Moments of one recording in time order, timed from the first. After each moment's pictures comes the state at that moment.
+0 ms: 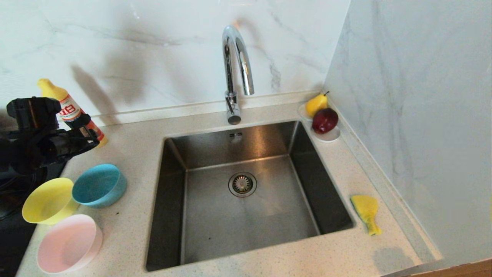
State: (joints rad) left arm 0.28 1.94 -1.21 -0.43 0.22 -0.28; right arm -0.01 0.00 0.00 0.00 0.00 0.01
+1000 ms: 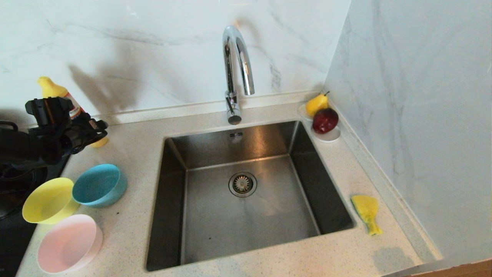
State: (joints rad) left arm 0.31 2.17 -1.49 -0.47 0.16 -0.28; right arm -0.01 0.00 0.00 0.00 0.00 0.01
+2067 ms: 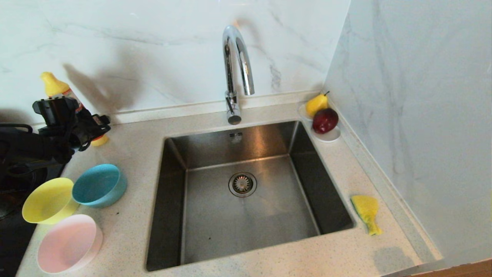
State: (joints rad) left arm 0.31 2.27 -1.60 -0.55 0.17 -0.27; right arm -0.01 0.00 0.00 0.00 0.00 0.01
